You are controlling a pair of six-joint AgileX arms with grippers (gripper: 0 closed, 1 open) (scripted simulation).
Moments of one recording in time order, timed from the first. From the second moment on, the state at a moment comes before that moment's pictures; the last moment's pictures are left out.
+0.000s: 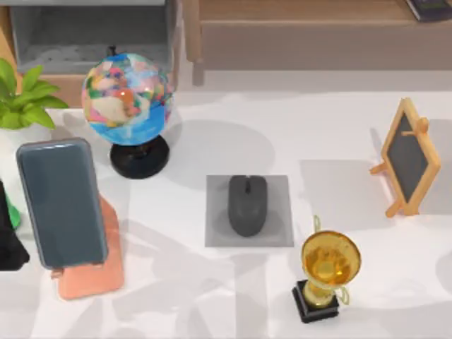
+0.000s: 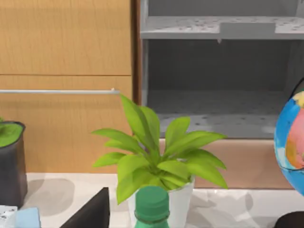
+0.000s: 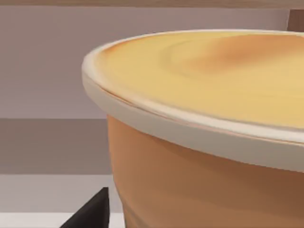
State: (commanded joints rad) left arm 0.00 0.00 0.00 0.00 0.00 0.00; right arm -0.36 2.23 0.61 1.63 -0.32 0.00
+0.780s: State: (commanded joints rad) left arm 0.00 0.00 0.00 0.00 0.00 0.00; right arm -0.34 2.24 0.65 1.59 -0.30 0.00
